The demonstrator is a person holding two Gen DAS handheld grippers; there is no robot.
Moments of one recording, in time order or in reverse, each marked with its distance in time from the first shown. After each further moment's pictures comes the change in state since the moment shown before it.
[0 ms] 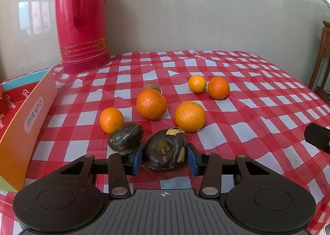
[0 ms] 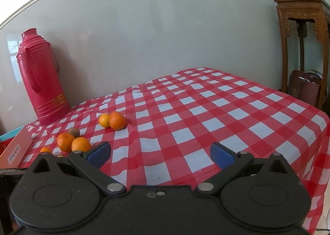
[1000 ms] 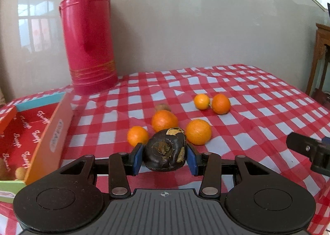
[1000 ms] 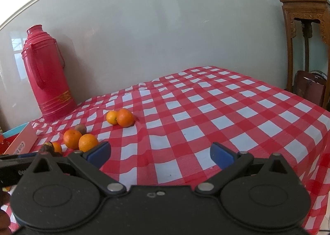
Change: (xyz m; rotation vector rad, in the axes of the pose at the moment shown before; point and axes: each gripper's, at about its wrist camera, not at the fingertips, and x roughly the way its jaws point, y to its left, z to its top) left arm -0.037 0.017 0.008 0.045 -0.095 0.027; right arm 0.002 0.007 -0.002 -0.018 0.011 0.037
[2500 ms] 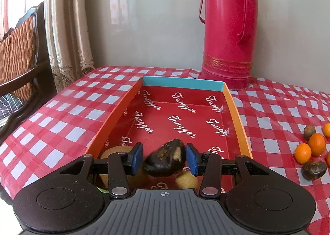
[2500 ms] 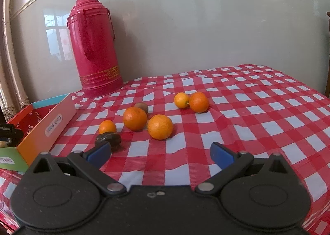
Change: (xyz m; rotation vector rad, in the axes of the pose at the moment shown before) left arm 0.005 0.196 -0.015 -0.262 0.068 0.383; right arm 0.021 0.095 -0.019 -0.150 0.063 0.159
